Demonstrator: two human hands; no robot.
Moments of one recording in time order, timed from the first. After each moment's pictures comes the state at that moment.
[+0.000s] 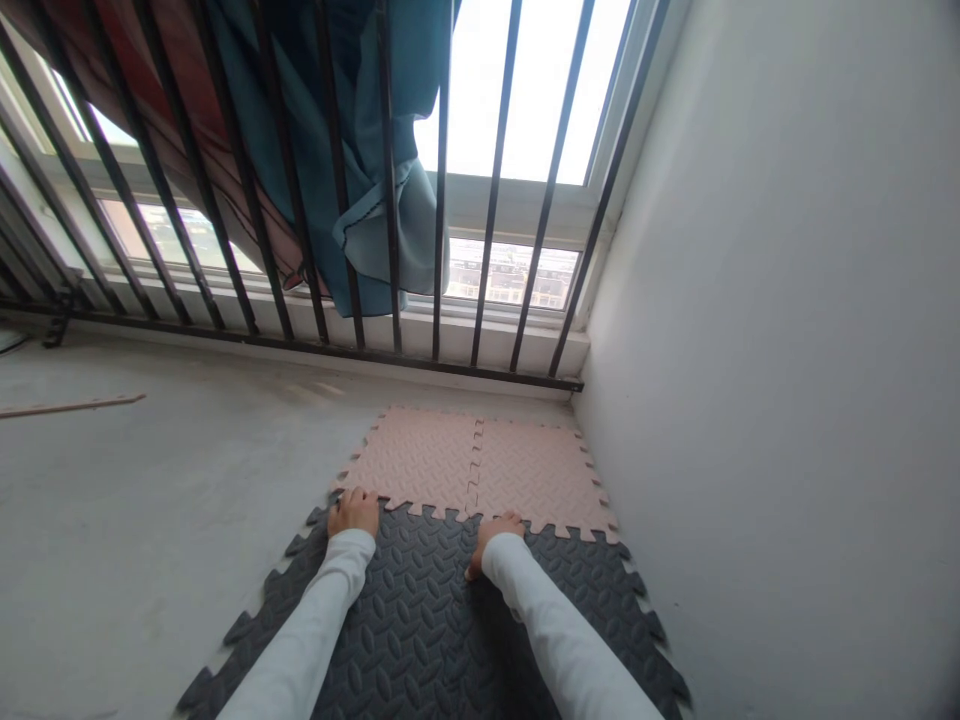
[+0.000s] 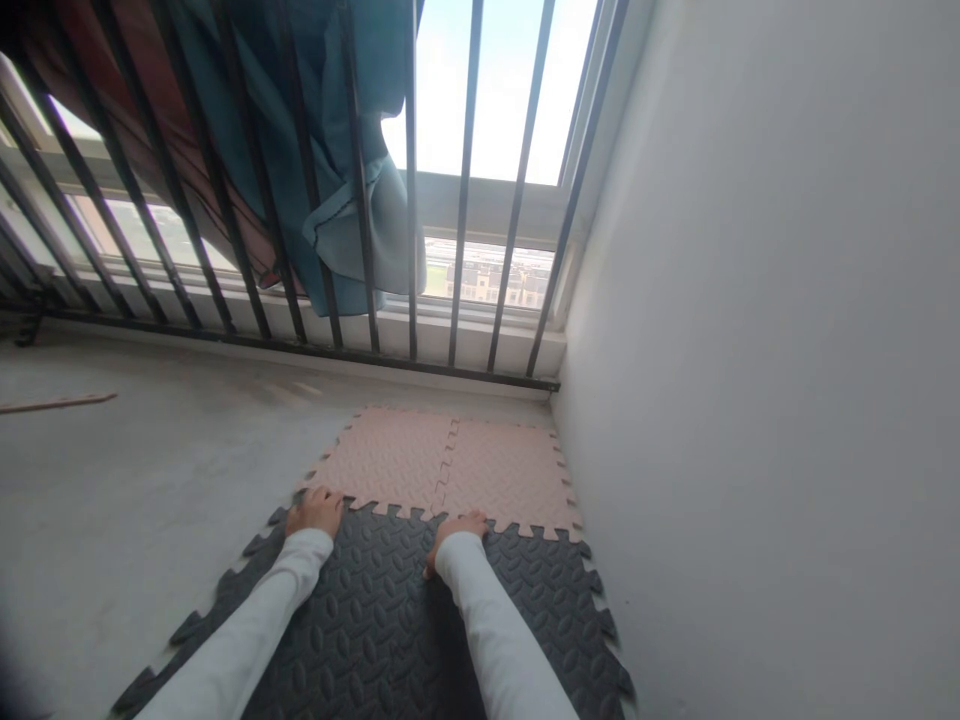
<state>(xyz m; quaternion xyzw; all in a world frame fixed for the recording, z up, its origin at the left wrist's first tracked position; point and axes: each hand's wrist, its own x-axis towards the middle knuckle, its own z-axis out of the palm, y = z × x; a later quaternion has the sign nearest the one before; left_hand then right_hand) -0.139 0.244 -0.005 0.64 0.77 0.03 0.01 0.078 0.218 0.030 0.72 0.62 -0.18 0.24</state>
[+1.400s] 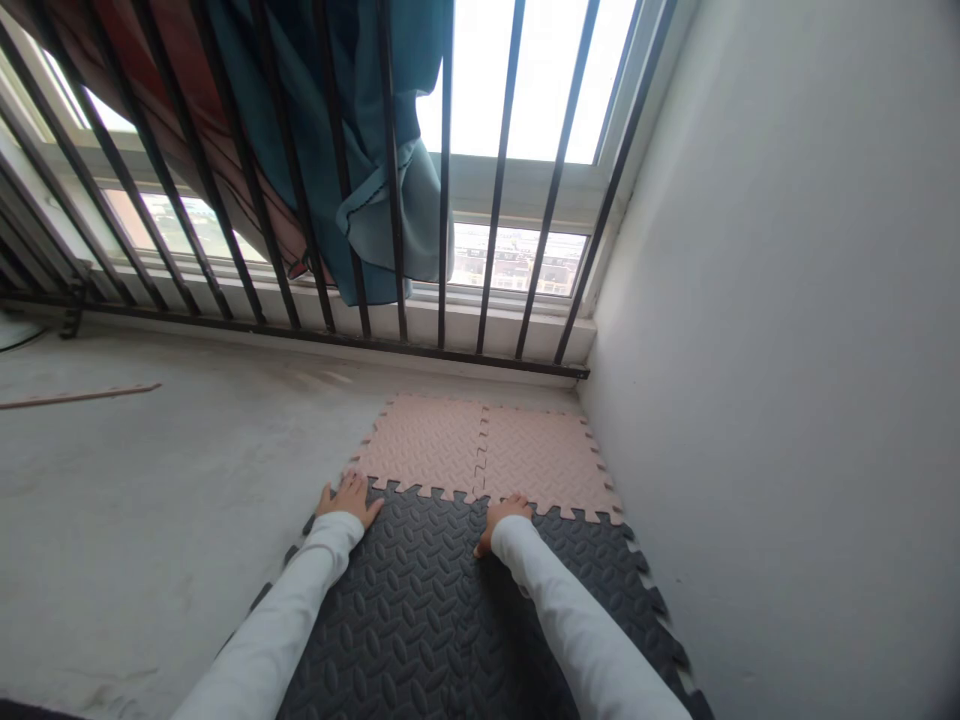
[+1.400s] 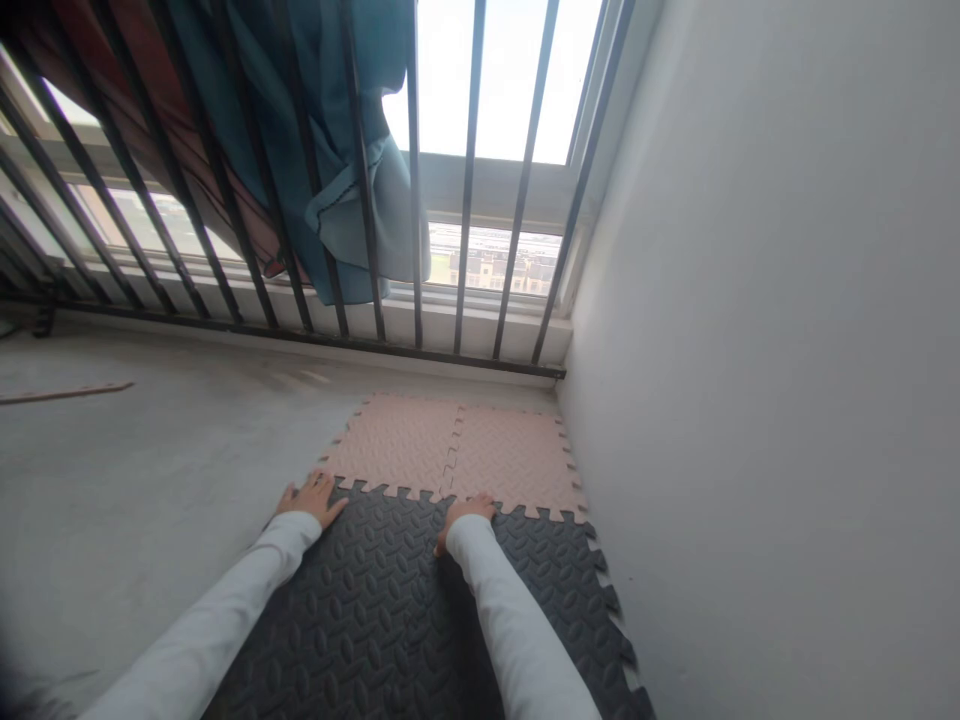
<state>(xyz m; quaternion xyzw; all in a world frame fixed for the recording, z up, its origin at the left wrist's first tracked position) -0.176 0.240 -0.010 0.67 0.73 -0.12 0.08 0.079 0.216 0.031 0.72 0.63 -0.18 0.24</state>
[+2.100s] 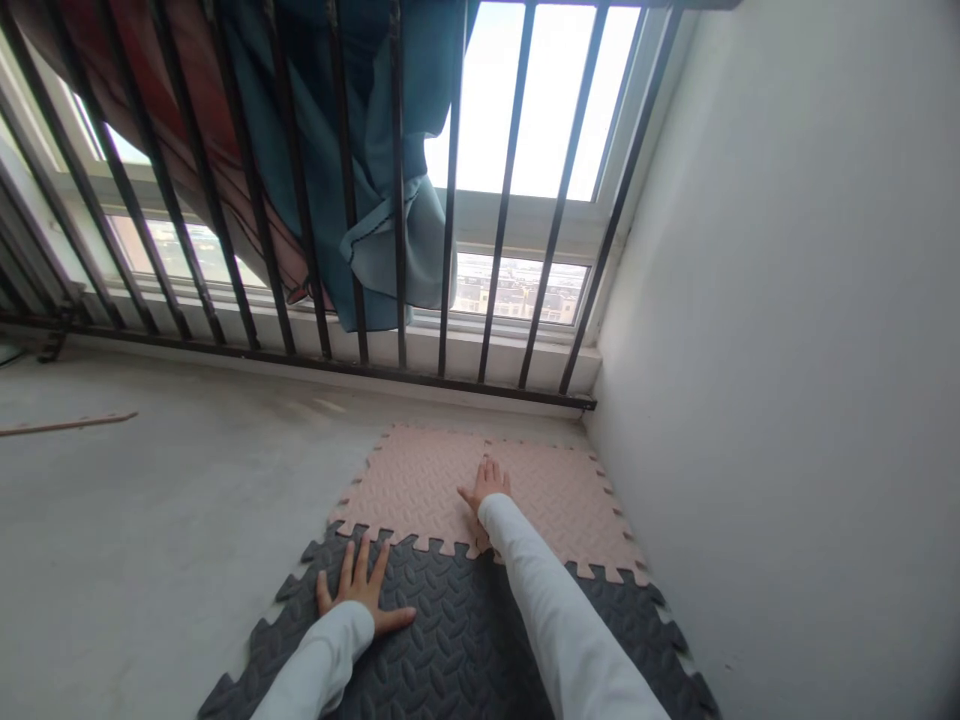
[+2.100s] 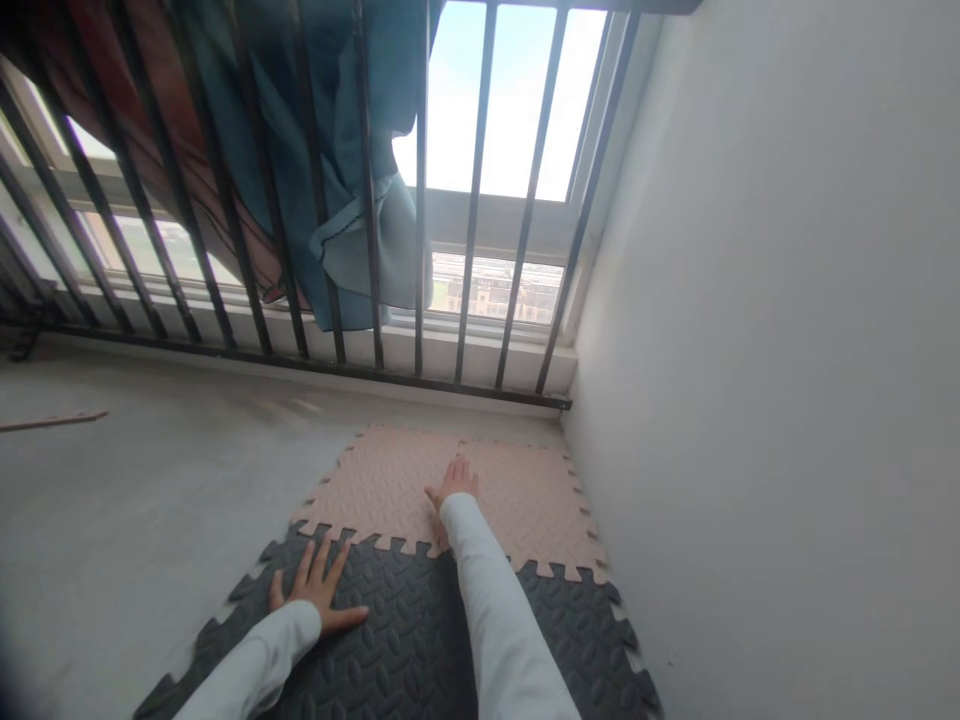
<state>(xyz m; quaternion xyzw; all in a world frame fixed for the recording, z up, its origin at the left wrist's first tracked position) -0.131 0.207 -0.019 0.64 0.75 -0.10 0.14 0.072 0.330 0.014 0.71 0.68 -0.15 0.03</state>
